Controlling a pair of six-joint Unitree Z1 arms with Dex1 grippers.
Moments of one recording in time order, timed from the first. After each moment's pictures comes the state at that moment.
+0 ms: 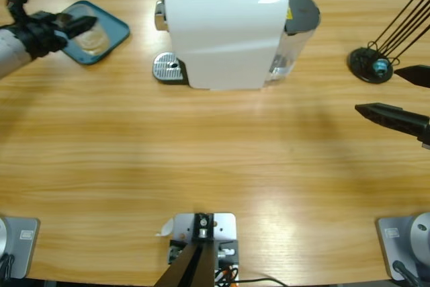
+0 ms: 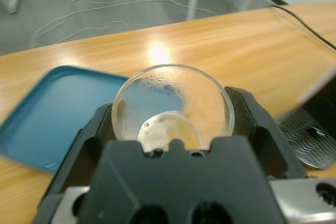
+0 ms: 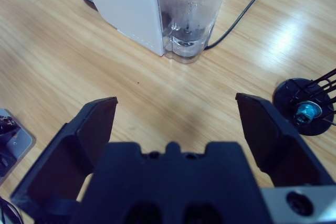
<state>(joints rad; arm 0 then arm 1) -0.24 1.90 -0.28 -1.32 -0.24 -0.01 0.58 0.89 -0.53 0.21 0.04 -0.01</state>
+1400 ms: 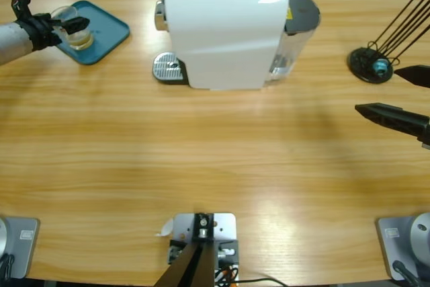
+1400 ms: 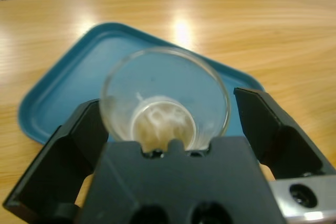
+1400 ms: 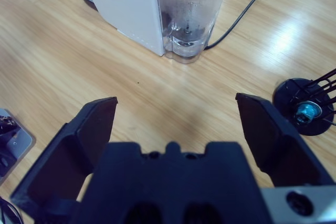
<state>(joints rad) -0.11 2.01 -0.50 -1.05 -0.22 -0.02 0.58 0.89 -0.53 0.21 0.04 -0.01</state>
